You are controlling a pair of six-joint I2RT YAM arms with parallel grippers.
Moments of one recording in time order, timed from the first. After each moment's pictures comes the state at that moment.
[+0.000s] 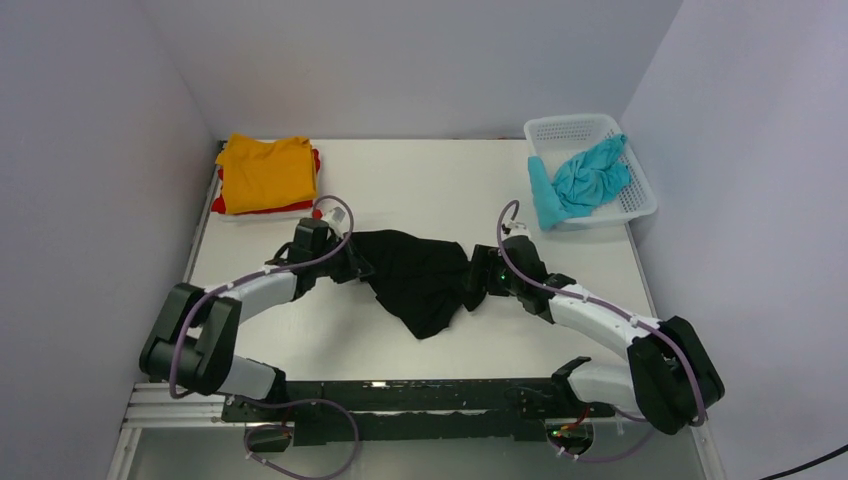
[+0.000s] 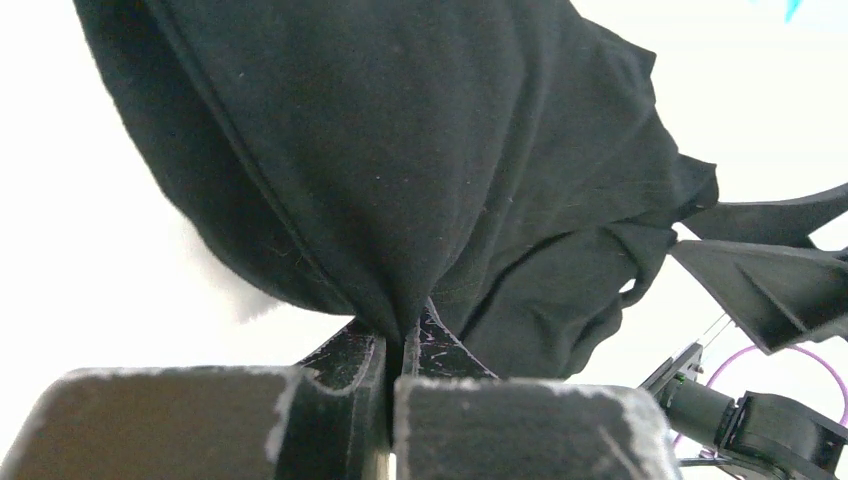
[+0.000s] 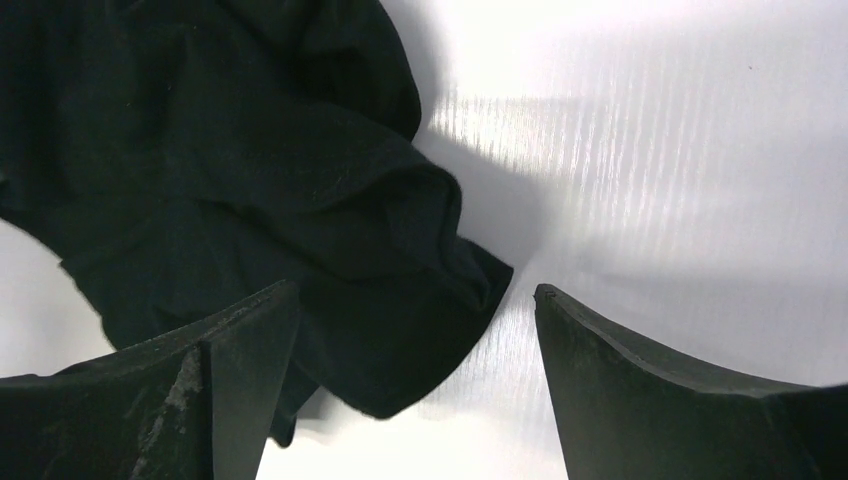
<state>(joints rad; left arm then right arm) -0.33 1.45 0.59 0.13 0.38 -0.68 0.51 1.18 0.51 -0.08 0.04 0.57</state>
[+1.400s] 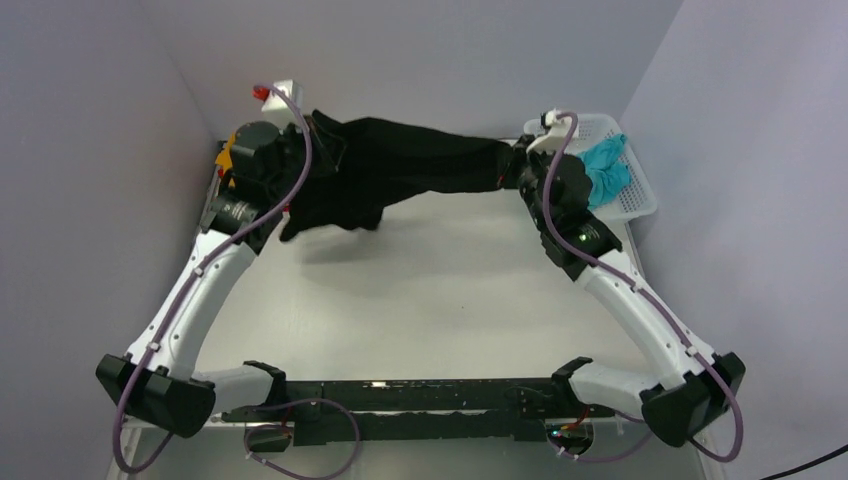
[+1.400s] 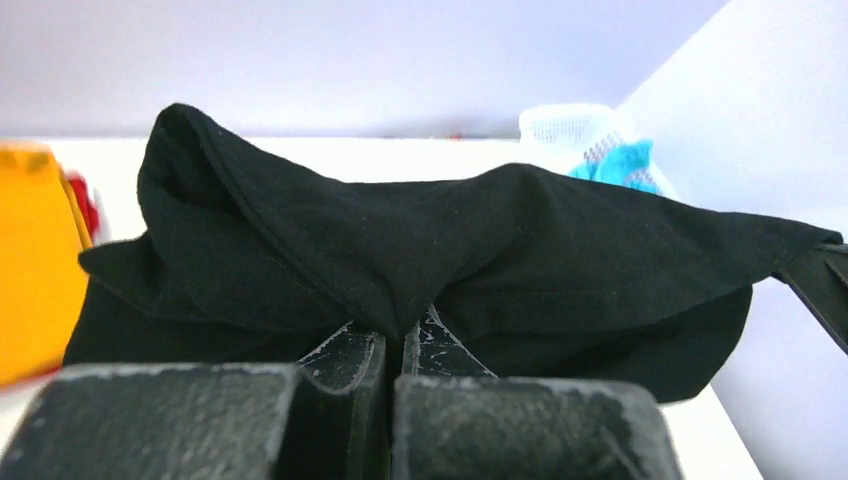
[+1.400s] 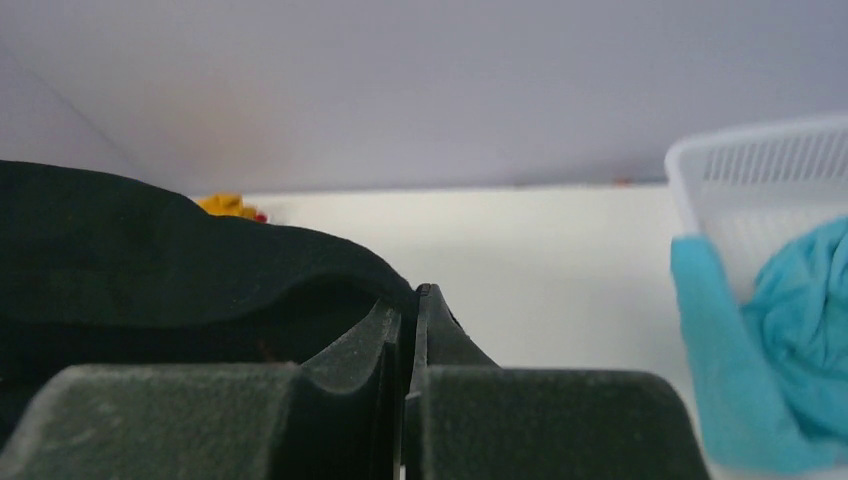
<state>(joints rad) -0.34 1.18 1.30 -0.25 0.08 -0.43 0.51 1.10 1.11 -0.05 0.29 0.30</state>
